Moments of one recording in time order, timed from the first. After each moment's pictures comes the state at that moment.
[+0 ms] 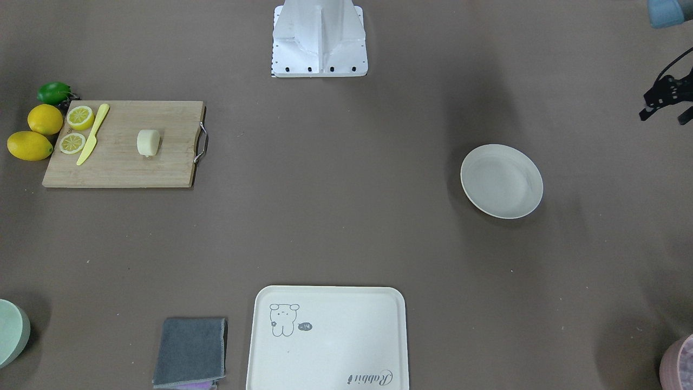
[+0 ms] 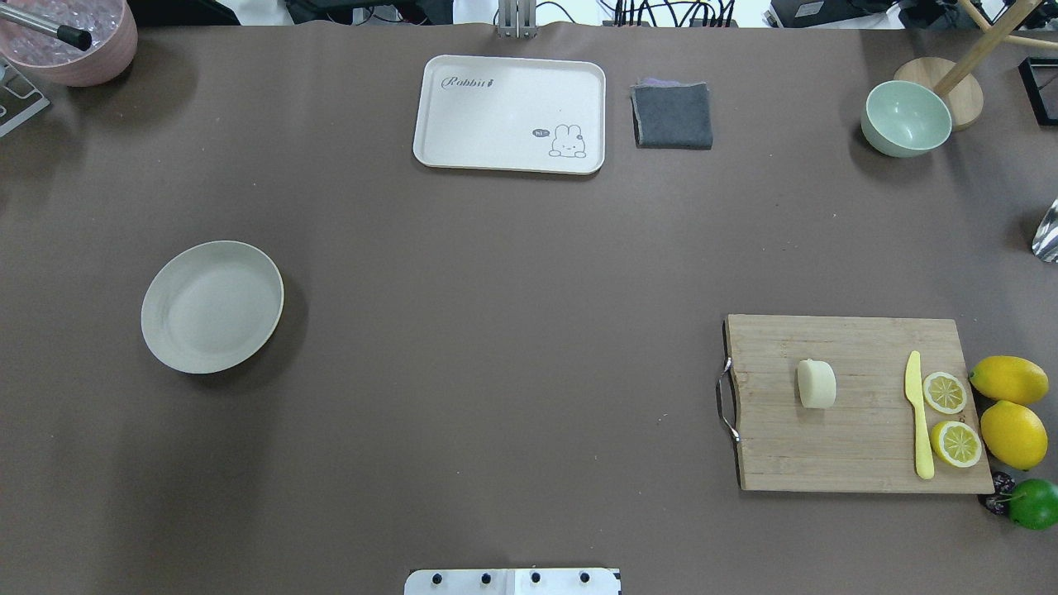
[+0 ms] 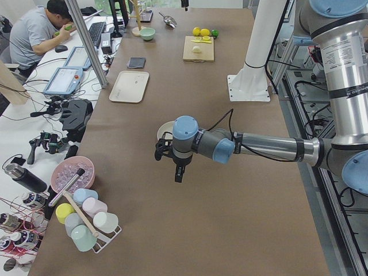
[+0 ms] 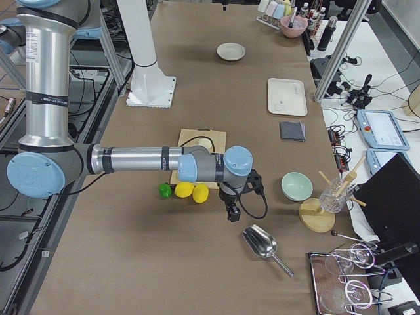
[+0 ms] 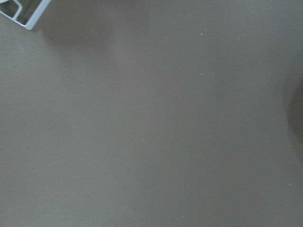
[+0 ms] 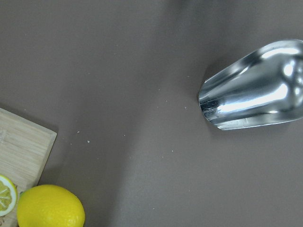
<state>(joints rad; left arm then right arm) -1.26 -1.32 -1.87 -1.95 -2.32 -0.38 1.47 -1.66 1.70 -1.57 2.34 -0.27</state>
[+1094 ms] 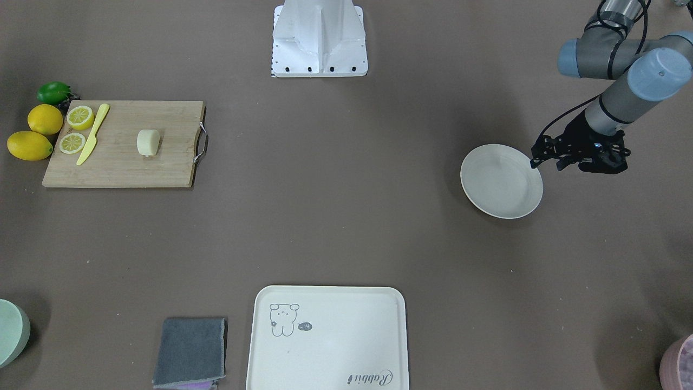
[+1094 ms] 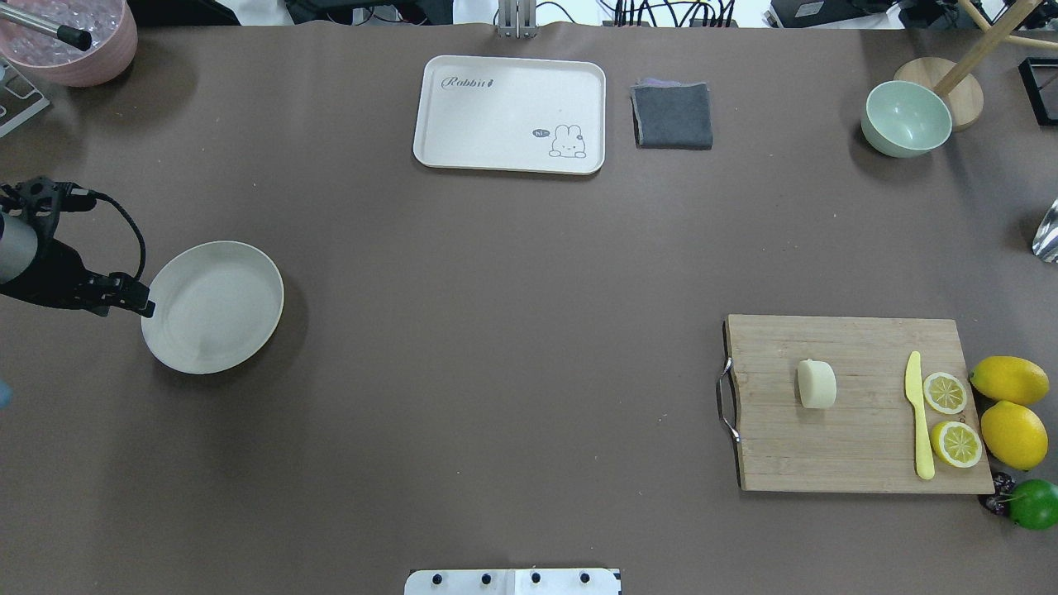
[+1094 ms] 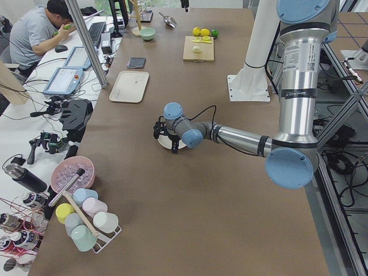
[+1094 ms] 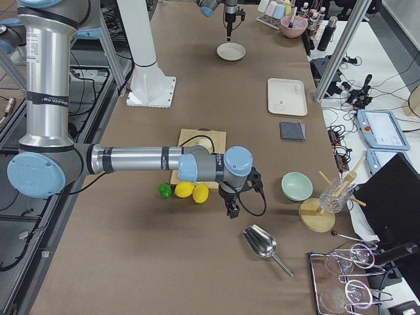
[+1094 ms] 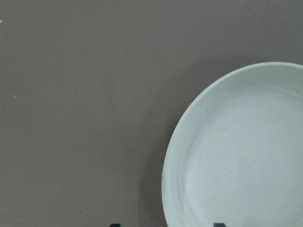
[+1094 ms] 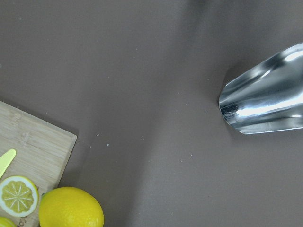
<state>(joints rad) -0.92 -1.59 -1.68 -2.11 -2.23 -0.83 1.46 -1.66 1.70 -1.57 2.39 -0.27</state>
